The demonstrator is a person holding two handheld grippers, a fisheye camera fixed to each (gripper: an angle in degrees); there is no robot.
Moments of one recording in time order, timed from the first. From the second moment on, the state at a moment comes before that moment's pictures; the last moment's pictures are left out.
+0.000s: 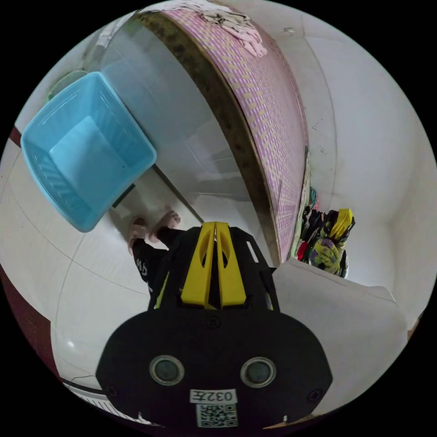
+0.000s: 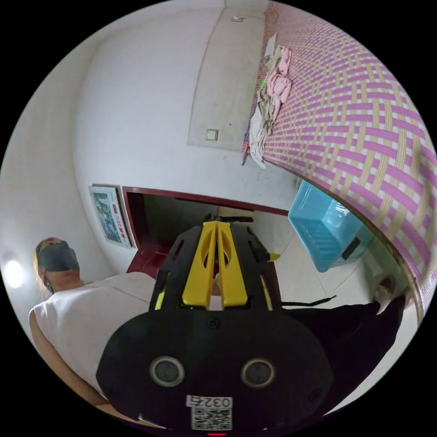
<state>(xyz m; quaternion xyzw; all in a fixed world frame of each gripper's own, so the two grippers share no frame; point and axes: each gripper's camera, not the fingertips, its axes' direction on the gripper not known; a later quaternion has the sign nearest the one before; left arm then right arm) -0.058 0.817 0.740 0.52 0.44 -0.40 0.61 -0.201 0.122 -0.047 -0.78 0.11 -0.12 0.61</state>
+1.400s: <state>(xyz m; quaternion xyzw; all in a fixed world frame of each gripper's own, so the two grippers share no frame) -0.488 0.875 0.625 0.69 0.36 -0.52 0.34 -0.265 0.008 0.177 -0.51 0.18 -0.15 0.82</state>
